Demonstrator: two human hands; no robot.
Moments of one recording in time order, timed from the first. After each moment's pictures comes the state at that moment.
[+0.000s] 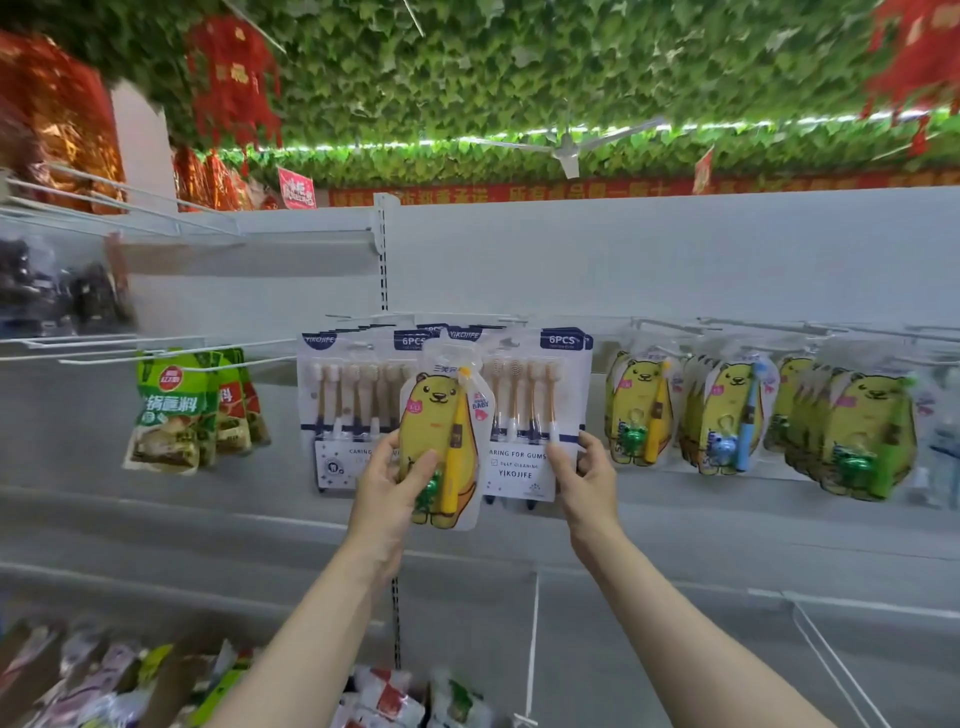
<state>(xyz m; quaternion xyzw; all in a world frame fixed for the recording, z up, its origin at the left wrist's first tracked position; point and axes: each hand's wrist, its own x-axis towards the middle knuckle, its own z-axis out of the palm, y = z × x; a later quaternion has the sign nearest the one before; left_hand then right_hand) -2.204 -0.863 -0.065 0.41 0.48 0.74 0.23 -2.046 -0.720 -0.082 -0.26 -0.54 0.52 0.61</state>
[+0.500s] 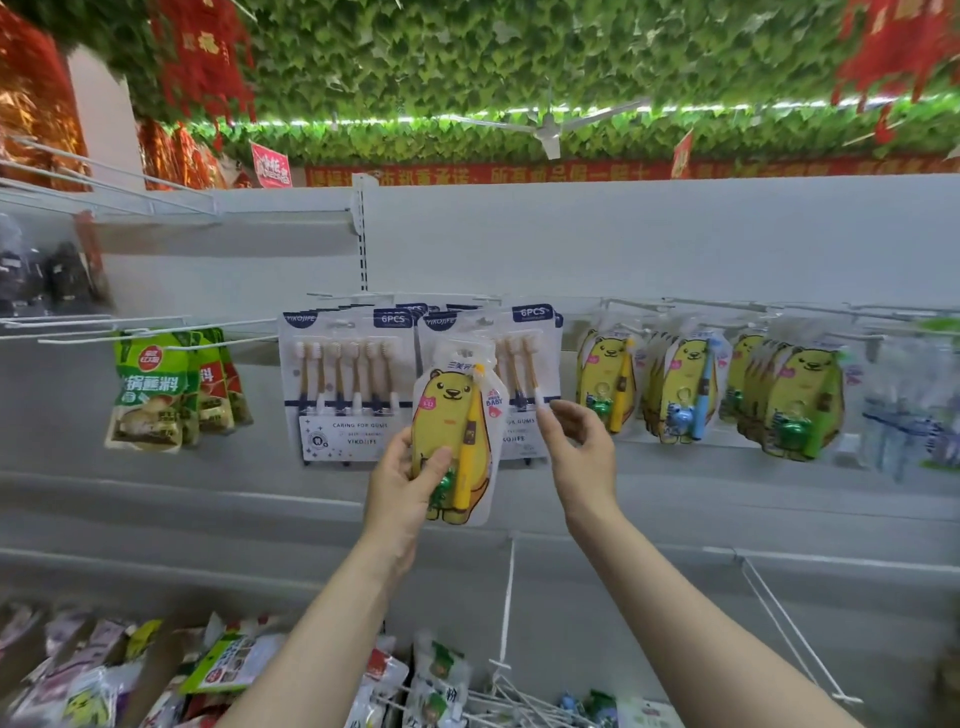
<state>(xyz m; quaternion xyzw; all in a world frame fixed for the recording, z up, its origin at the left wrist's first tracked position) -2.155 -0.878 -0.078 0.41 0.46 0.75 0.25 -2.003 -0.773 -0.061 -0.31 -0.58 0.42 0.63</state>
